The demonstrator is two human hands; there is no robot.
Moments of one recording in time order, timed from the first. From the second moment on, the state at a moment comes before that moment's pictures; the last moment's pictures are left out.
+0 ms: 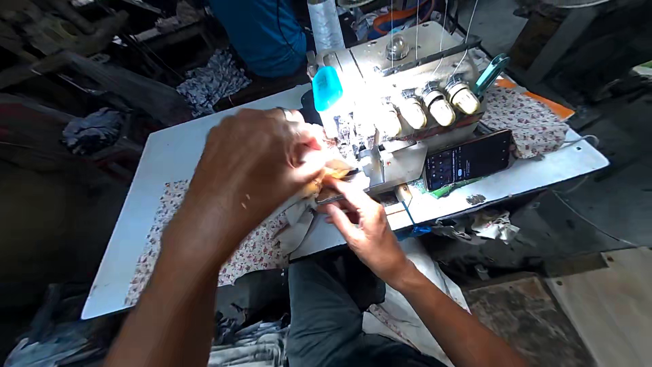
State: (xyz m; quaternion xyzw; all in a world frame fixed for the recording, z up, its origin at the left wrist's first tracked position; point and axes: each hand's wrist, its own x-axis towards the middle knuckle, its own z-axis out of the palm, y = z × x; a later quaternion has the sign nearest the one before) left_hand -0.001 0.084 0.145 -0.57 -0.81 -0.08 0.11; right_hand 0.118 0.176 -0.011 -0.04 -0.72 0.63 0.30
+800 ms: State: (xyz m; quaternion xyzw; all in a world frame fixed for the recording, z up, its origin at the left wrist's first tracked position) left_hand 0.025 0.107 0.047 -0.44 -0.87 -0.13 0.17; right_hand 0.175 0.174 -0.082 0.02 -0.78 0.59 0.21
